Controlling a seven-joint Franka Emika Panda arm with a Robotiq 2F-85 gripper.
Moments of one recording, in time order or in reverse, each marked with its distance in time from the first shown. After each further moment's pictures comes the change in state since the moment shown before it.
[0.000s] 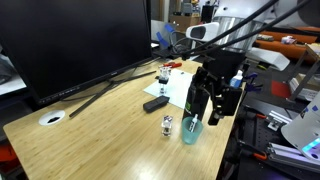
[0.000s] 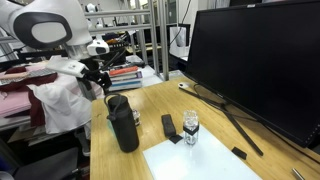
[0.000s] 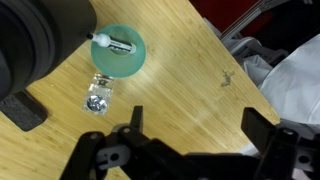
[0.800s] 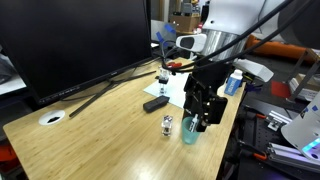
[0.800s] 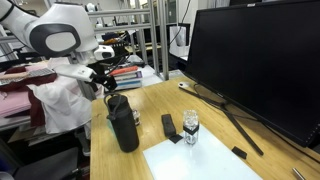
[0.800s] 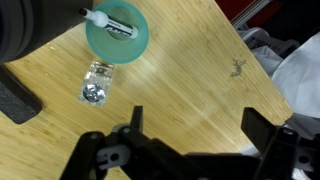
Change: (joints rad) arm -0.011 0.099 0.019 0.032 -0.009 0.097 0.004
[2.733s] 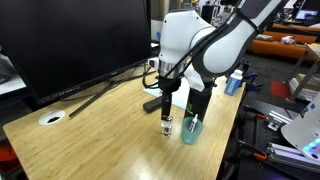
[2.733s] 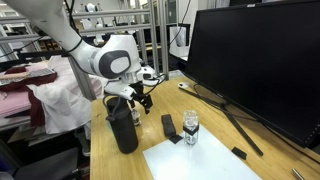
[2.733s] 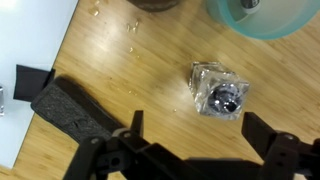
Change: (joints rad) arm -0.182 0.433 -0.056 0.279 -0.348 0.061 0.268
